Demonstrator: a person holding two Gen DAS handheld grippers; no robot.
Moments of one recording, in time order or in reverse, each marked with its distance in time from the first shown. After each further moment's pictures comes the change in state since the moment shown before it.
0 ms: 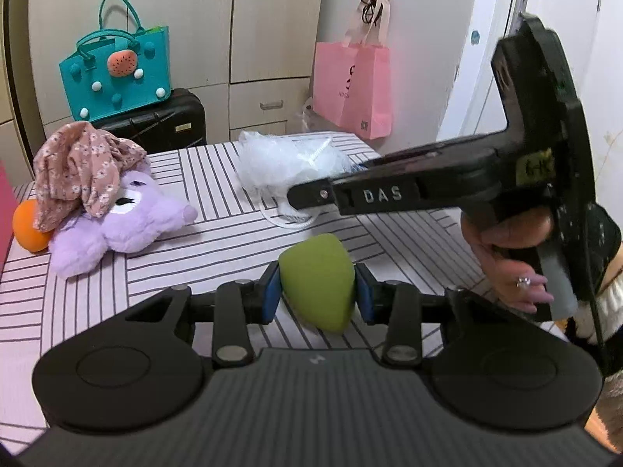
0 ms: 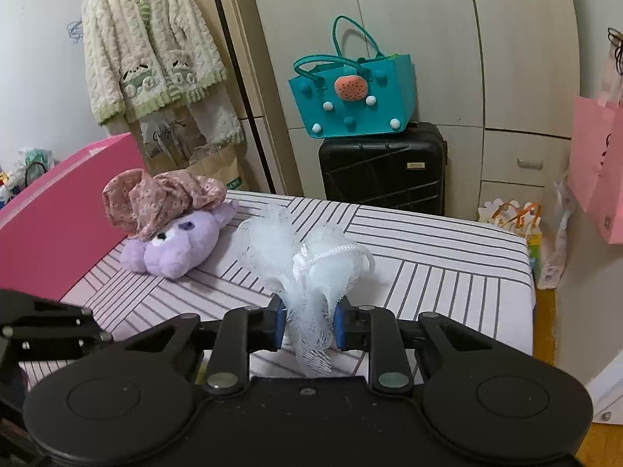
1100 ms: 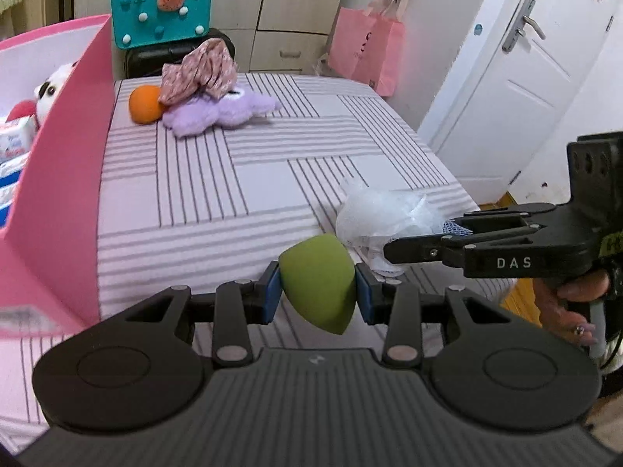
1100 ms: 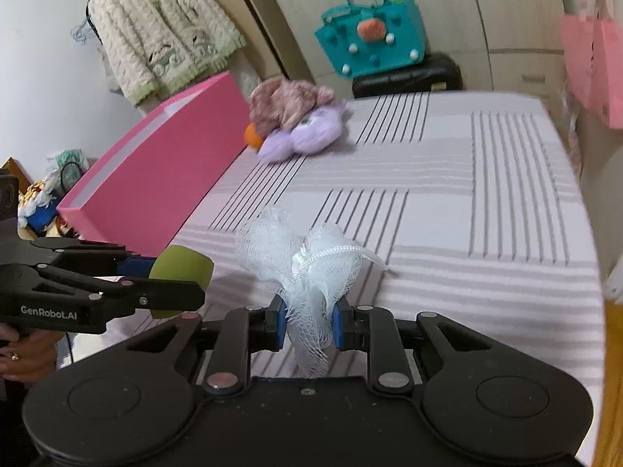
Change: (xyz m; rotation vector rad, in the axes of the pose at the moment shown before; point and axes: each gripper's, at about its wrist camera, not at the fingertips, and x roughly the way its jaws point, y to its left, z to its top) left arm -0.127 0.043 -0.055 -0.139 0.161 -0.049; right arm -0.094 0.108 -0.082 0.194 0.150 0.097
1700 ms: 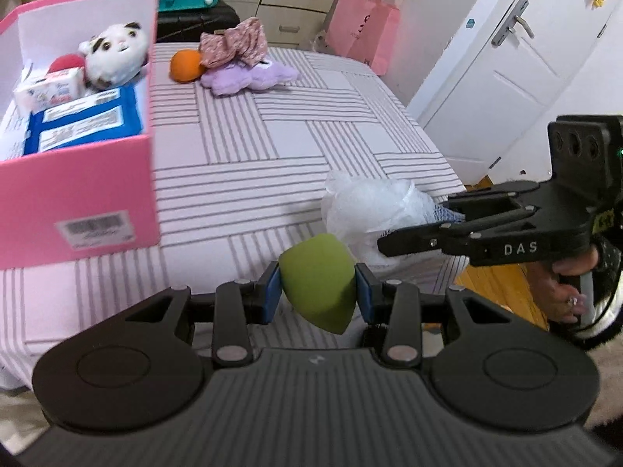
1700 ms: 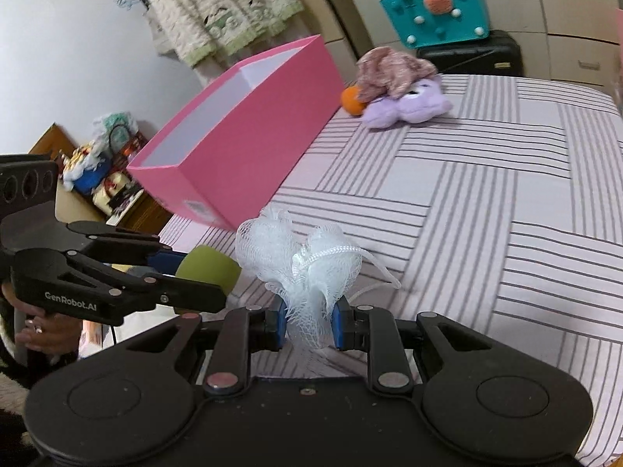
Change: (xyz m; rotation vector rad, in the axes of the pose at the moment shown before) left arm -0.065 0.039 -0.024 -0.059 0.092 -0.071; right arm -0.004 0.072 0.000 -0.058 0.118 0.130
